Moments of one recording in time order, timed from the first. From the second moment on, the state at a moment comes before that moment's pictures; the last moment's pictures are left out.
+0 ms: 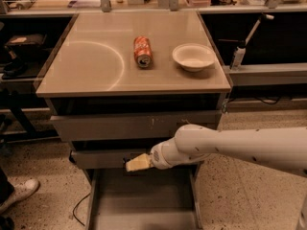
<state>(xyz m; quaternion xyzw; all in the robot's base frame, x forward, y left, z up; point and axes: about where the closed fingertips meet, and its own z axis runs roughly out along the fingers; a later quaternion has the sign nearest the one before) 0.508 0.029 0.548 -0.19 0.92 0.30 0.16</state>
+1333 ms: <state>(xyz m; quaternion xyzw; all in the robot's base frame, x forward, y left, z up) 0.505 0.037 0.344 -0.06 0.92 0.39 0.06</state>
